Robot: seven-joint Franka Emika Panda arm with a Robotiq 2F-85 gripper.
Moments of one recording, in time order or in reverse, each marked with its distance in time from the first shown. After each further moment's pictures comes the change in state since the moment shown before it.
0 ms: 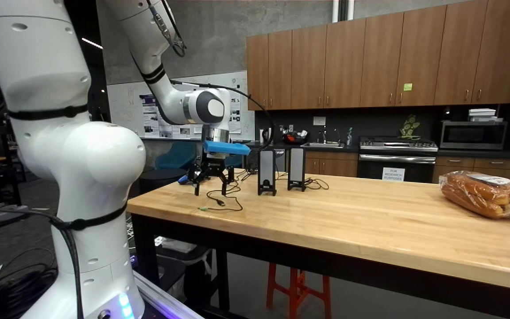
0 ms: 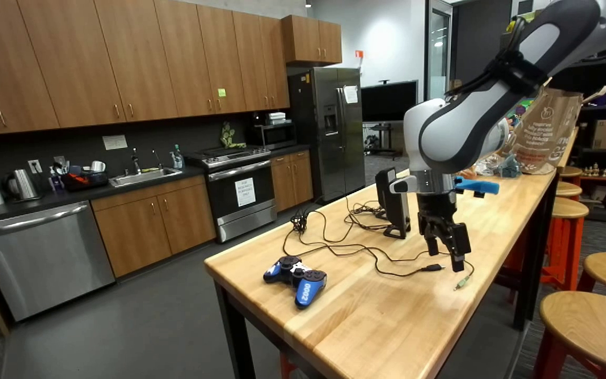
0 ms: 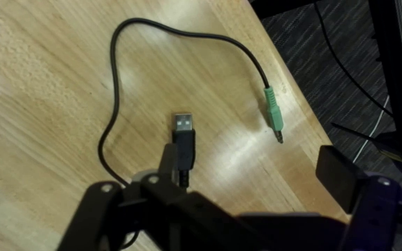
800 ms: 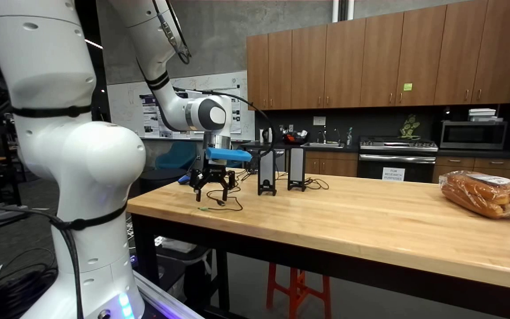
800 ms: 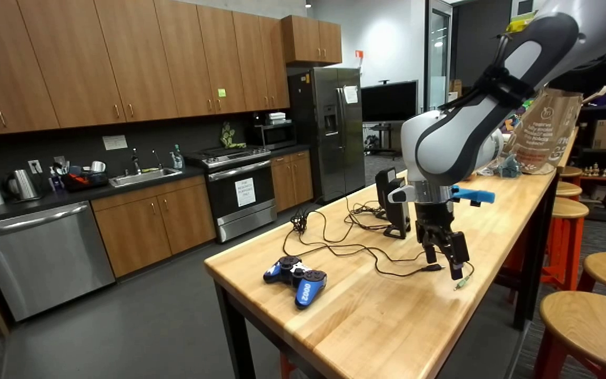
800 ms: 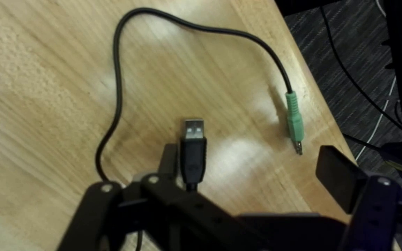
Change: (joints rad) arm -0.002 0.068 0.000 0.004 -0.003 0.053 -0.035
